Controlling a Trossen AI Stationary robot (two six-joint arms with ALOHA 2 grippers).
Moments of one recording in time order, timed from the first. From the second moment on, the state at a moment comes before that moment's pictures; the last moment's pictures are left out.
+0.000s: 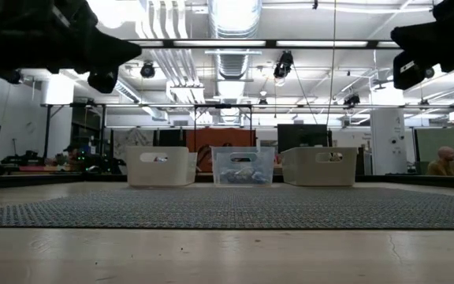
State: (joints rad) left arm 0.05 0.71 0.17 0.62 0.02 -0.14; right arm 0.18 0.00 0.01 0.14 0.05 0.13
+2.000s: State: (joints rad) left arm 0.05 0.18 0.03 0.09 -0.03 -0.18; right arm 0.18 0.01 0.01 0.13 -0.01 0.12
